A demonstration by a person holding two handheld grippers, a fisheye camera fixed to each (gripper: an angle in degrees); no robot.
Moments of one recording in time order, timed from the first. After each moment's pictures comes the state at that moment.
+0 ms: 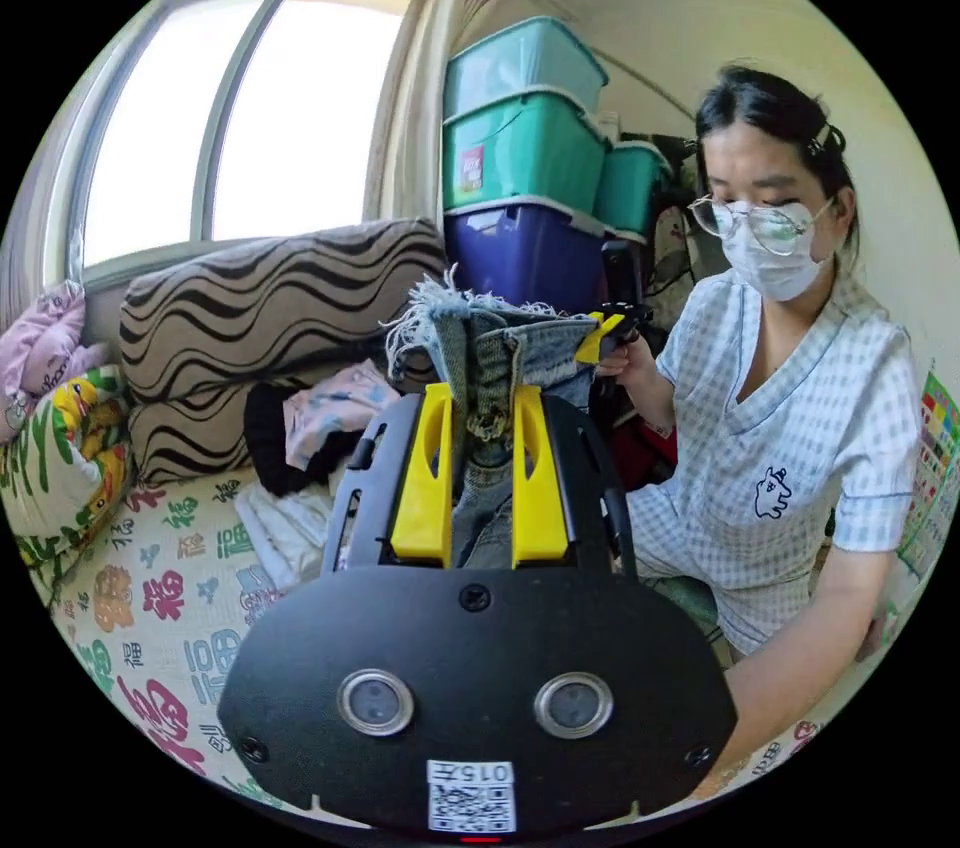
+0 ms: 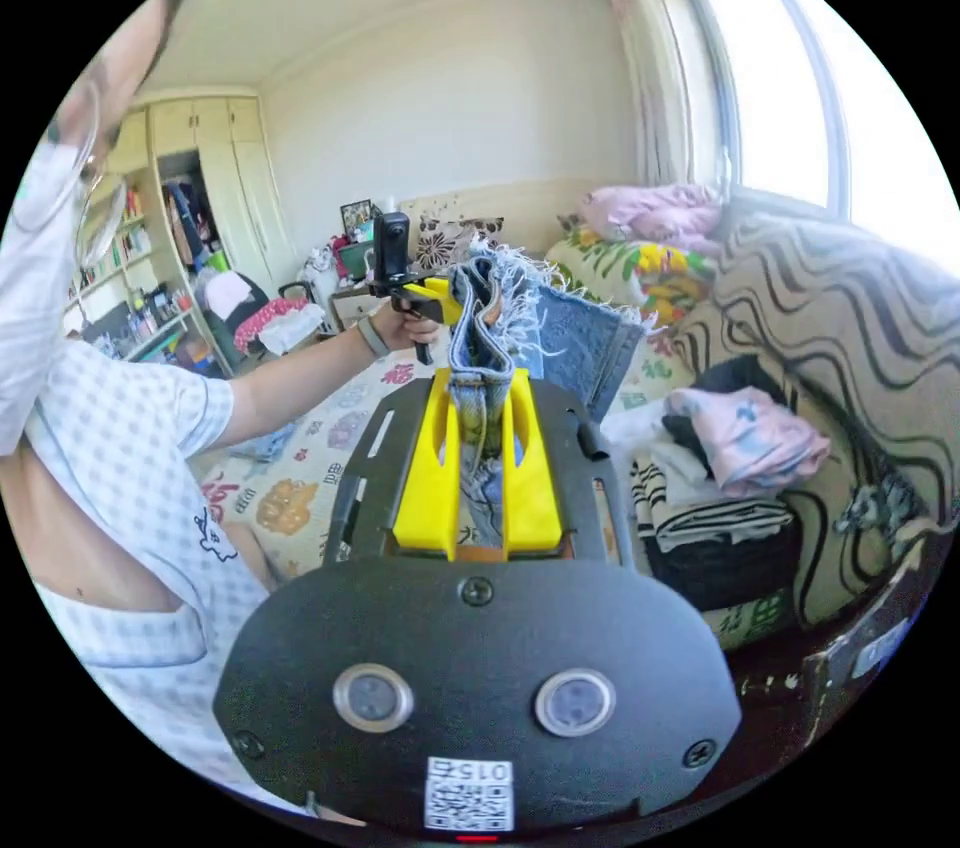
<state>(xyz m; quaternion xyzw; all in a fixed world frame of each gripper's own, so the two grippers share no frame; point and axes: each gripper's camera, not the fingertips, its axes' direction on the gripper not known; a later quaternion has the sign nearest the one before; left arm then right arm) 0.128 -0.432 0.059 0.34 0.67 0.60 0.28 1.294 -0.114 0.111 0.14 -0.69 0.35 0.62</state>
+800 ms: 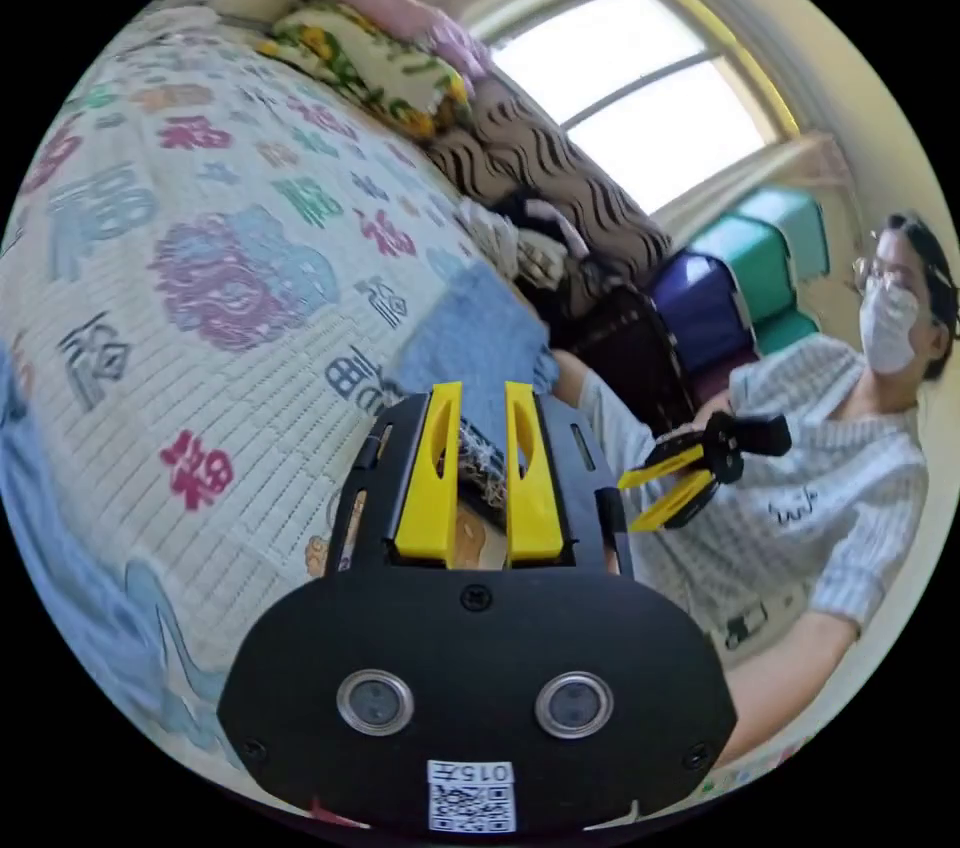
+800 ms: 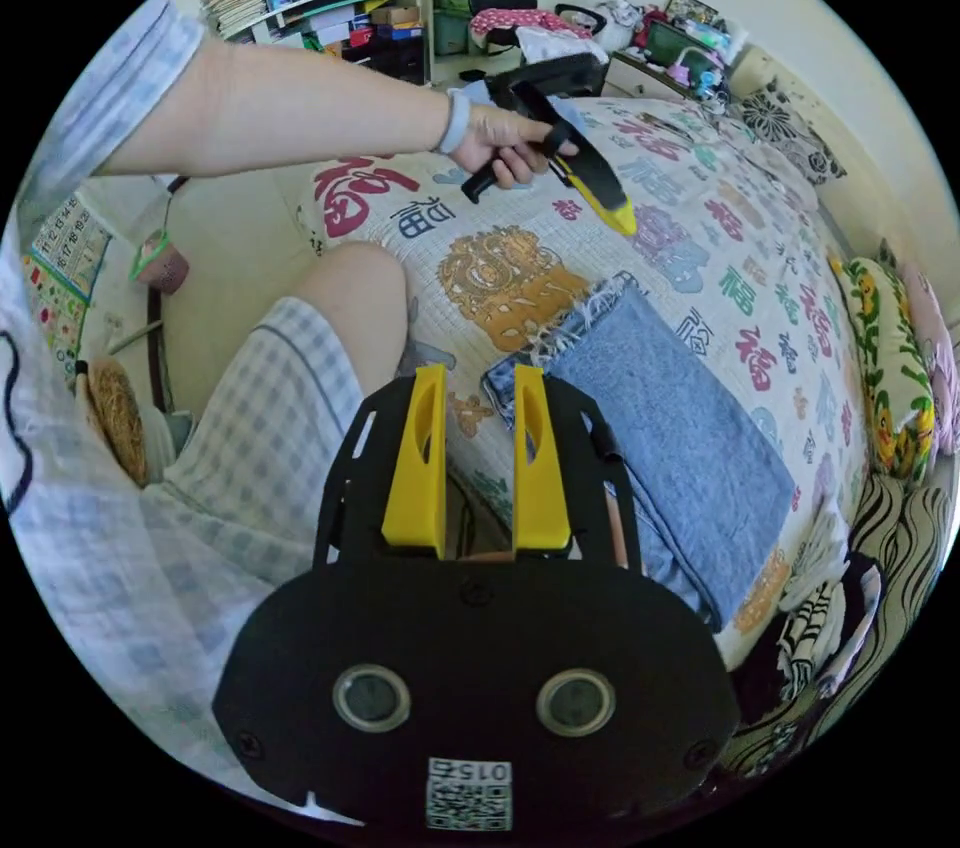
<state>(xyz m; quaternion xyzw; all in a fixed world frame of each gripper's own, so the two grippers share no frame) -0.294 -0.394 0.463 0.07 0.69 0.25 0.68 1.018 -0.303 -0.433 0.19 -0.77 -0.12 0.59</state>
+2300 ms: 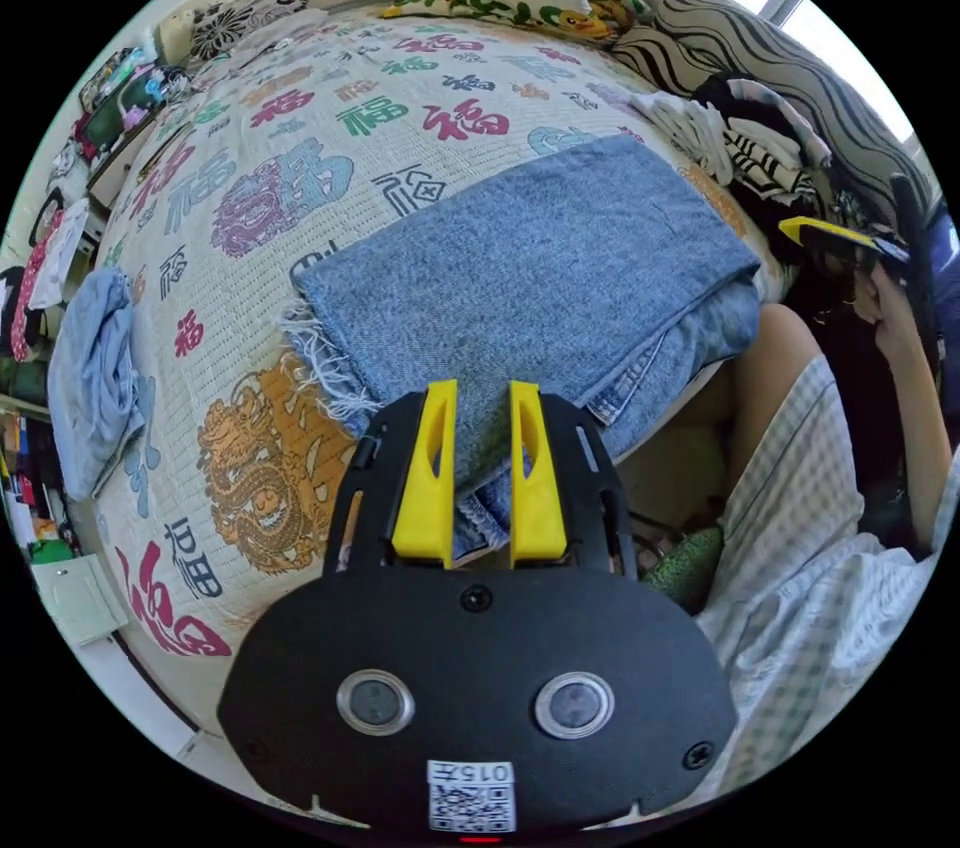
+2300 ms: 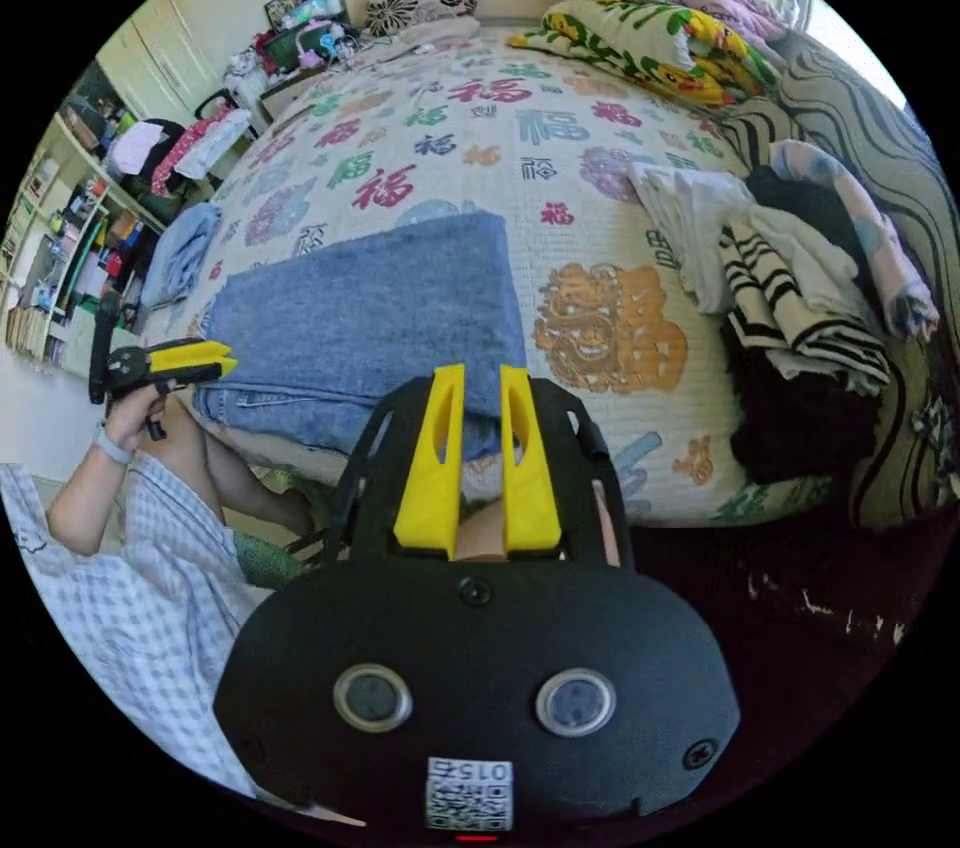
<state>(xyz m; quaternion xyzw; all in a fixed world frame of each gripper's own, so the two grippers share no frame) -0.085 -0.212 0.283 0.03 0.36 0.24 0.90 0.878 -0.255 0.085 -0.11 -0.78 0.13 0.60</state>
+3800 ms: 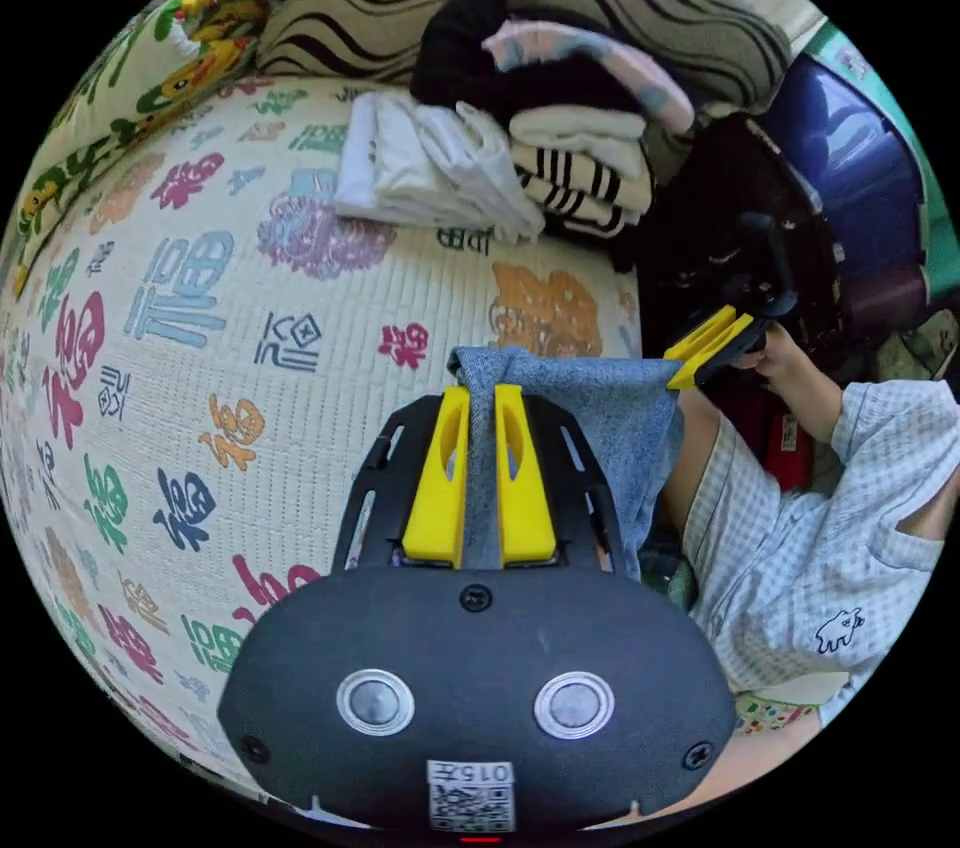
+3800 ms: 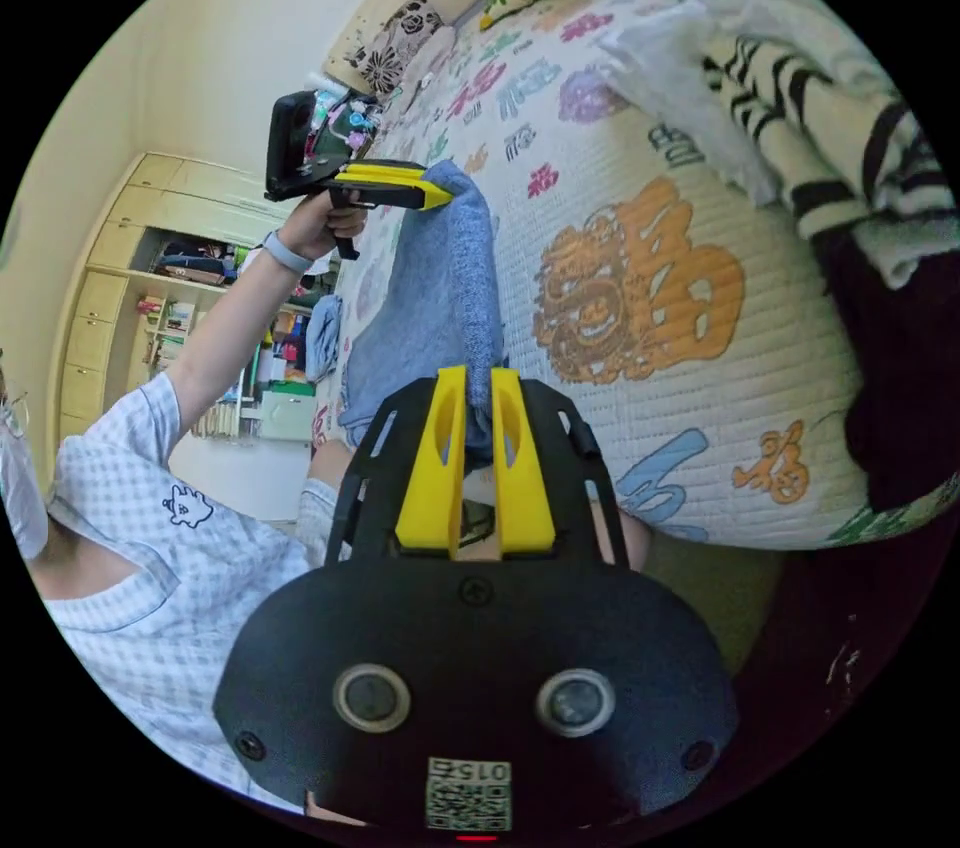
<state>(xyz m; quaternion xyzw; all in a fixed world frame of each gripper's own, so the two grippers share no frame) 0.302 -0.422 0.141 0.07 0.48 0.58 0.65 0.897 -0.119 0.346 -0.13 -0.89 0.24 0.36</state>
